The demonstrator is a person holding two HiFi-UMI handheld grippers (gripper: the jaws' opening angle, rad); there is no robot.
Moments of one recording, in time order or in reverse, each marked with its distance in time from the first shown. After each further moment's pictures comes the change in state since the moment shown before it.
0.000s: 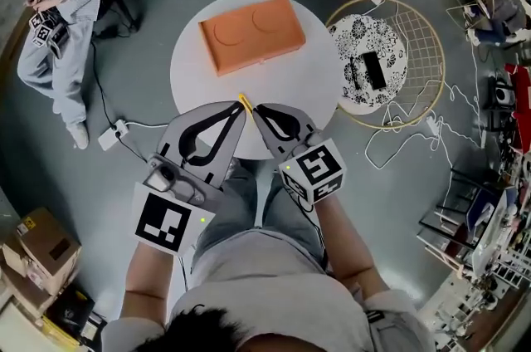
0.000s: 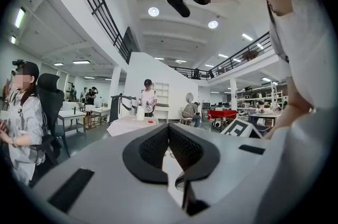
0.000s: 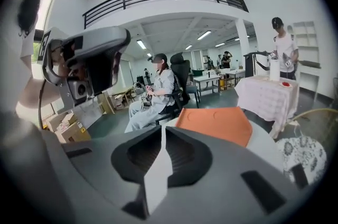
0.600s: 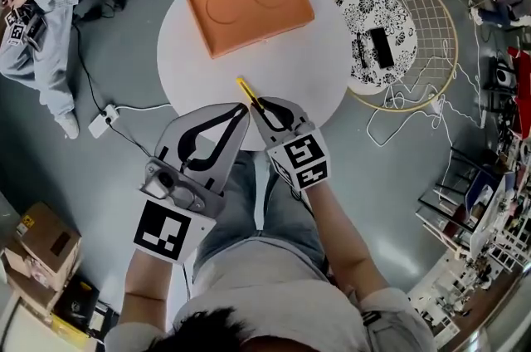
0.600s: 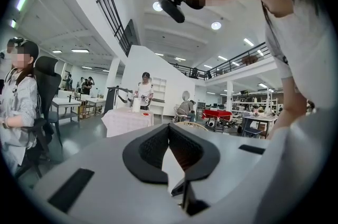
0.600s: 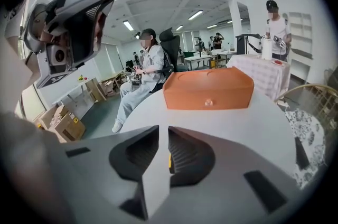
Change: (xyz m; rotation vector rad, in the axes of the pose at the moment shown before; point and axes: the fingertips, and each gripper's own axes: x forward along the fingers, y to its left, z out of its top) left arm 0.012 0.008 -0.057 -0.071 0.043 -0.063; right arm 0.046 -0.023 -0.106 0.071 0.207 -0.087
